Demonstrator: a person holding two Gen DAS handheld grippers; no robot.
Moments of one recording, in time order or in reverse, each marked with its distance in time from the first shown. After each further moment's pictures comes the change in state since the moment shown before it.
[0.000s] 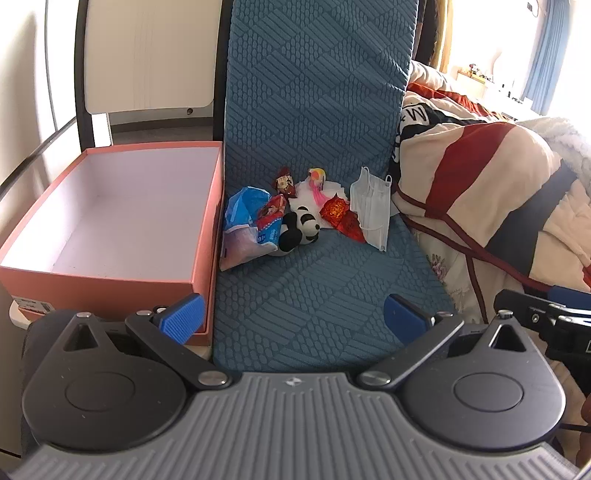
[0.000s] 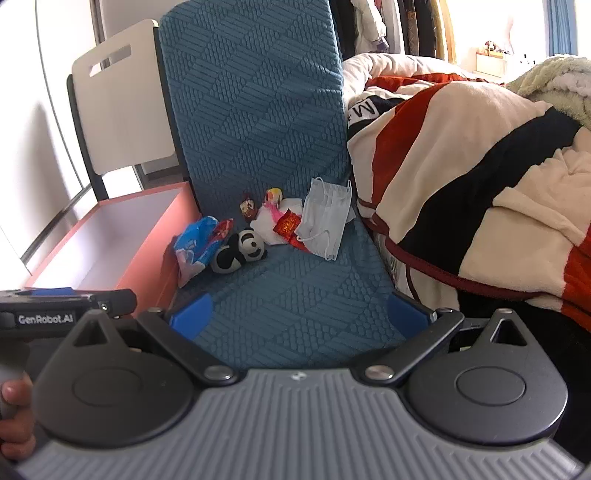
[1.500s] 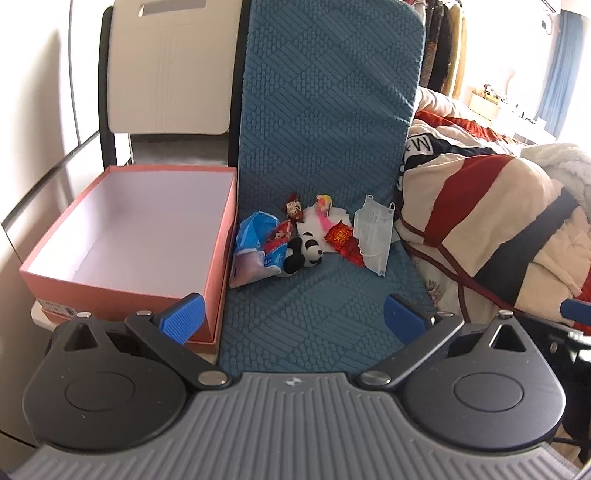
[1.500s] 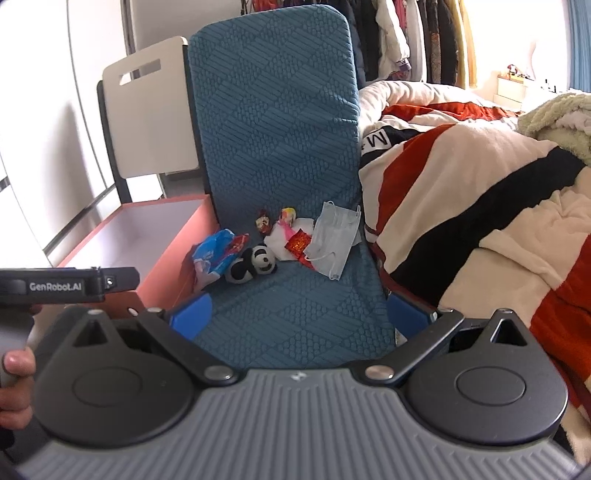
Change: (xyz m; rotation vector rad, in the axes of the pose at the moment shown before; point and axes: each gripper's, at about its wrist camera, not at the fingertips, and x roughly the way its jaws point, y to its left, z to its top) left arm -0.046 -0.017 0.023 -0.034 -0.049 0.050; right arm -0.043 -0.011 0.018 -0.076 -0.037 0.062
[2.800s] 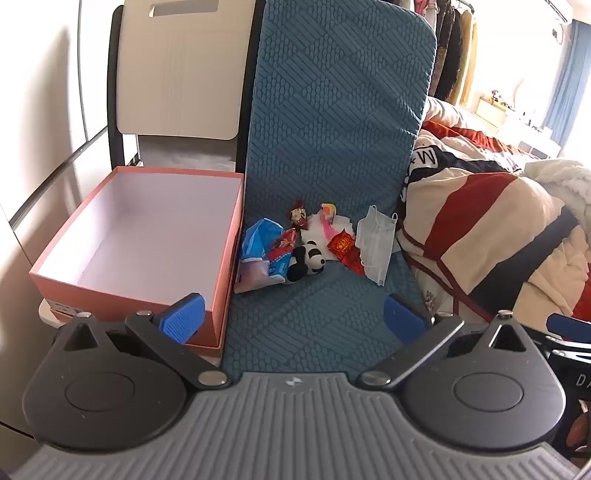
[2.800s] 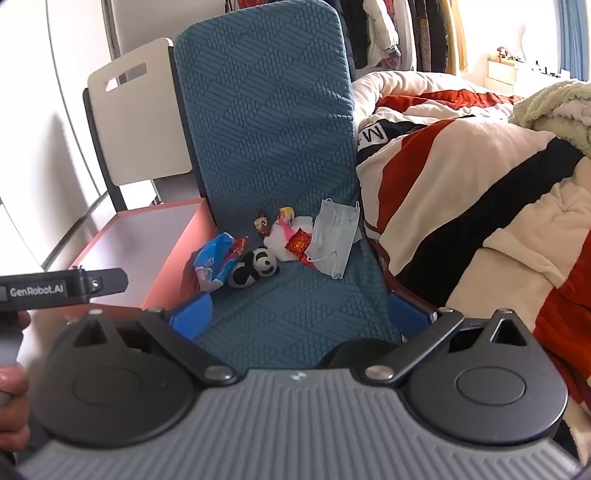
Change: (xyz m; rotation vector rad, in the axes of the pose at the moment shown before) left arm -0.017 0.006 0.018 -0.042 0.020 0.014; right arm 0.006 0.005 0.022 0.065 0.063 -0.019
